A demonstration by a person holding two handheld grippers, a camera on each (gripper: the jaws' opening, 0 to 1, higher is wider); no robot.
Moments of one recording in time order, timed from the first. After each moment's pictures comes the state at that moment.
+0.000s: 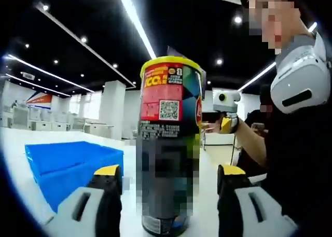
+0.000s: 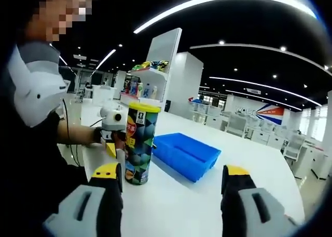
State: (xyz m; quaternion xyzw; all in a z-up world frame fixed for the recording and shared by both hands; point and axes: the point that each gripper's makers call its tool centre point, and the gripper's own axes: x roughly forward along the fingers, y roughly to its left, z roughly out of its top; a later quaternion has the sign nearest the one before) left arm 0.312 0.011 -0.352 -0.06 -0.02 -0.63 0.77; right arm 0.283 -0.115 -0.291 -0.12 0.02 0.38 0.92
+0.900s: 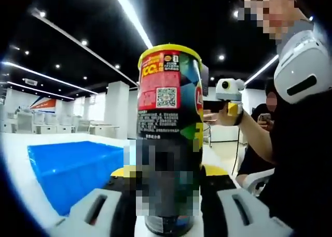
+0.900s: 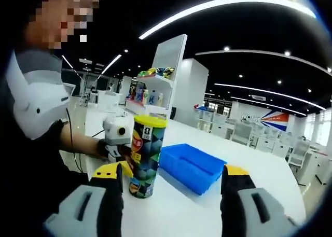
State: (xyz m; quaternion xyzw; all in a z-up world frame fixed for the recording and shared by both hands) left arm 0.311 0.005 -0.357 -0.04 -0.03 -0.61 0.79; right arm 0.281 -0.082 -0.263 -0.12 -0.02 0.41 0.90
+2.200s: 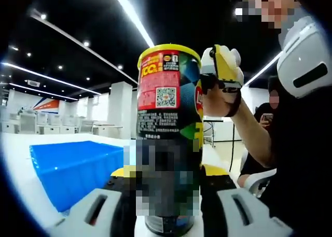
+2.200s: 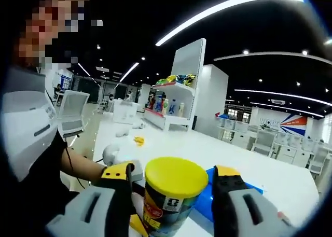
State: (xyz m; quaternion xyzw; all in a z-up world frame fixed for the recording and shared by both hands) left arm 0.311 0.009 -0.359 -0.04 -0.03 -0.60 0.80; right arm 0.308 0.038 -0.243 -0.10 -0.02 0.49 0.87
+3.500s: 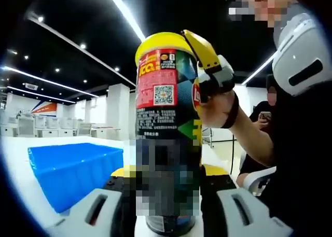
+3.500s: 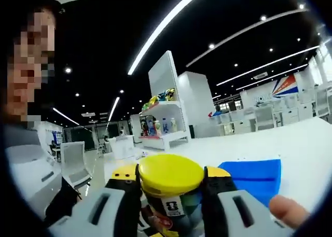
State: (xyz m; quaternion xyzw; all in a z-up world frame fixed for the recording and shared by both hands) left arm 0.302 0.006 -0.361 -0.03 -0.04 -0.60 0.80; right arm 0.316 0.027 -0.239 0.12 0.01 0.46 0.88
